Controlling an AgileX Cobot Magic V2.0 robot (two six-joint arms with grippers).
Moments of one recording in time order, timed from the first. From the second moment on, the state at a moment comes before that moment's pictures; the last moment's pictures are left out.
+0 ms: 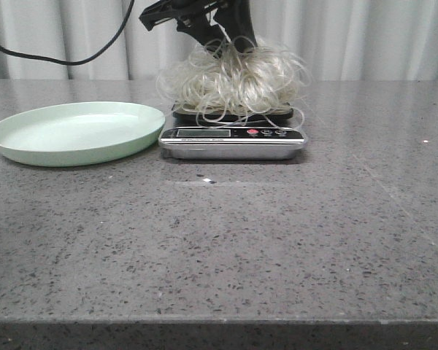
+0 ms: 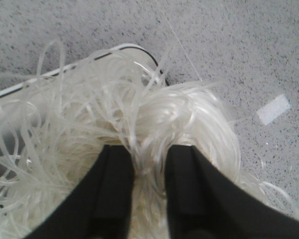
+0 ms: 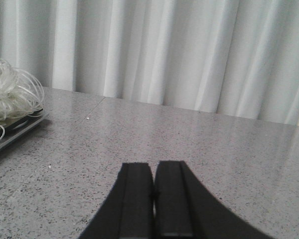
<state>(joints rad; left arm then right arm) -0.54 2.06 -2.02 -0.33 0.99 0.03 0.02 -0.01 0.03 0.05 -0.06 -0.13</state>
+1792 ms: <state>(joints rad) -0.52 0.16 -0.59 -0.07 0.57 0.15 0.02 -0.01 0.03 0.05 -0.06 -0.13</state>
